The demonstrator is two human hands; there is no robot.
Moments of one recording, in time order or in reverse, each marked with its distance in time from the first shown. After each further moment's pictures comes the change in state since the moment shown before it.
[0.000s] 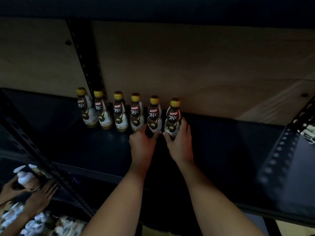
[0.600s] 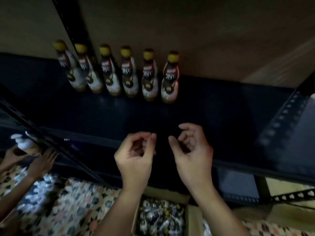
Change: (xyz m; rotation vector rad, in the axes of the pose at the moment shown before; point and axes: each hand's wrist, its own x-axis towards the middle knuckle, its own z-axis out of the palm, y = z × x) left_hand -0.148 0.028 -0.057 -0.533 0.121 -0.068; right_hand -0.139 -0.013 -0.070 0.240 0.021 -0.004
